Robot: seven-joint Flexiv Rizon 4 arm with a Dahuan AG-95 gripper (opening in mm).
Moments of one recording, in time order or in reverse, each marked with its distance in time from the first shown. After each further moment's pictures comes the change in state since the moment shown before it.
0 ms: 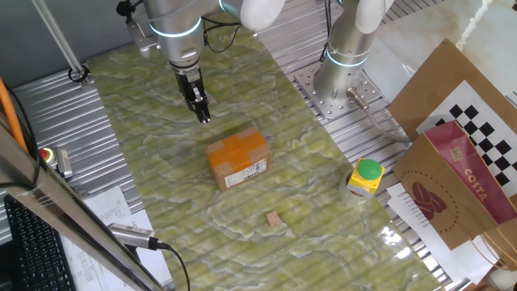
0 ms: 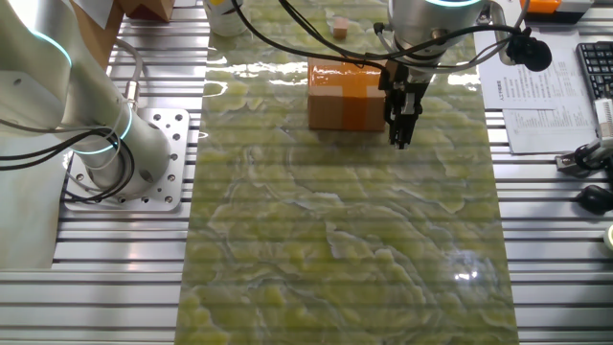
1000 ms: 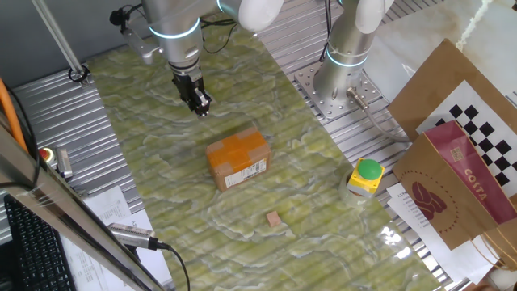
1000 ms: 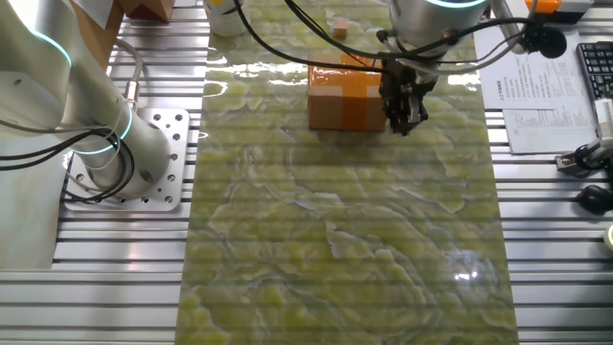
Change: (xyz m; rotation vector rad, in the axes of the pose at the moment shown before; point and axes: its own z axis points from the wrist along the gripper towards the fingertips) arm -0.001 -0.001 0.003 0.008 0.015 -0.234
